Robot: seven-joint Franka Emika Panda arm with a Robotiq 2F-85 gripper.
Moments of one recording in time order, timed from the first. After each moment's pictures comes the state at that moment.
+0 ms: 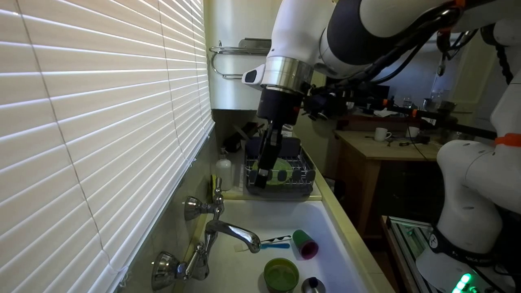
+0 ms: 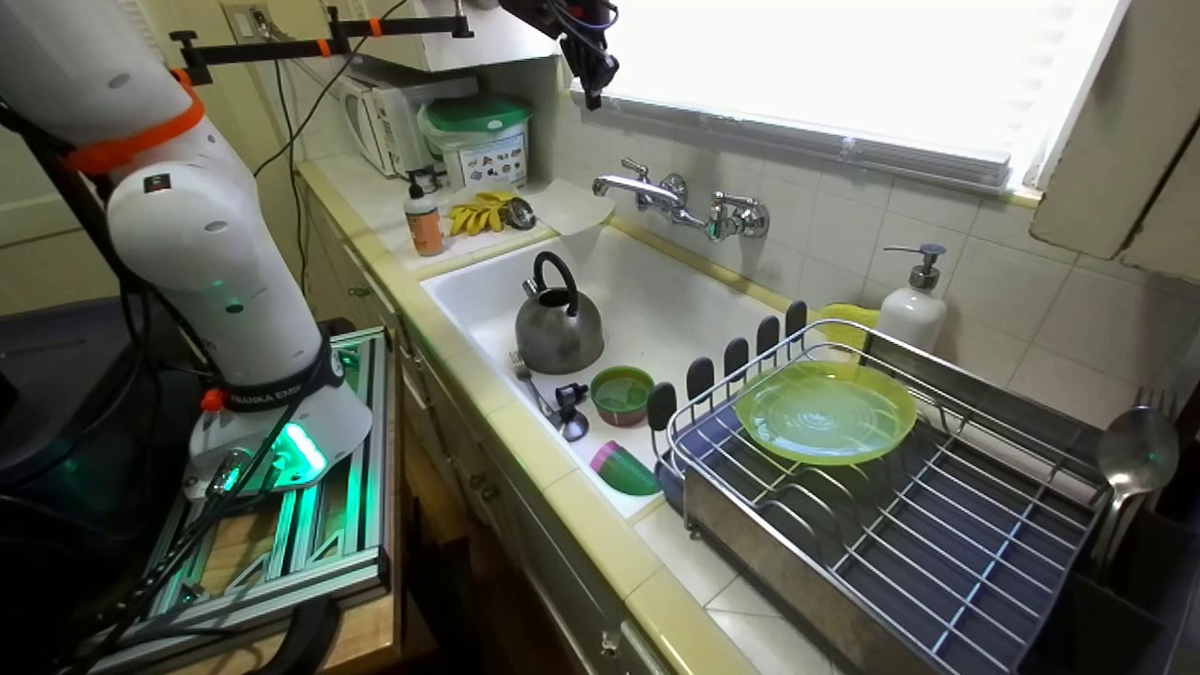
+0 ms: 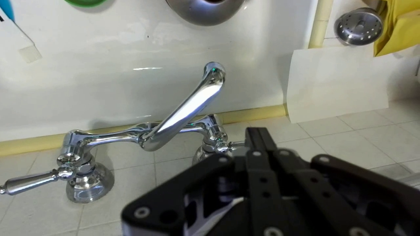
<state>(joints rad) 0.22 -0.21 0.12 -2.17 0.28 2.19 -0.07</state>
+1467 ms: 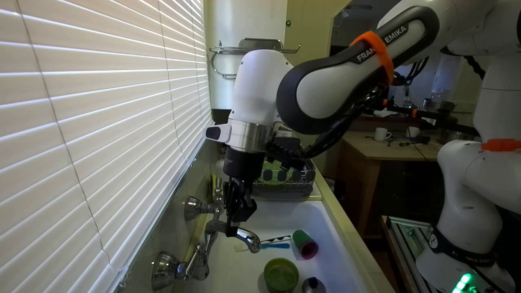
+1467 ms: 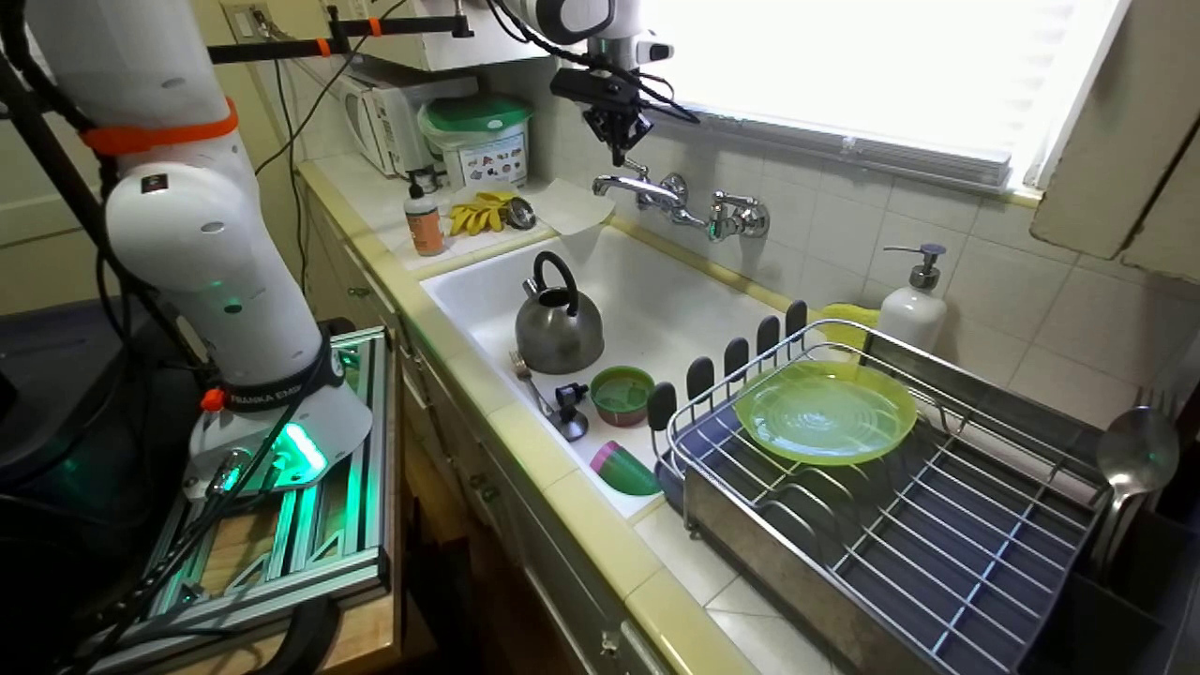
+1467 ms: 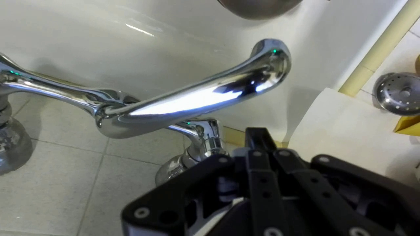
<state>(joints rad) 0.20 0.09 0.18 -2.09 0.26 2.36 -0.51</state>
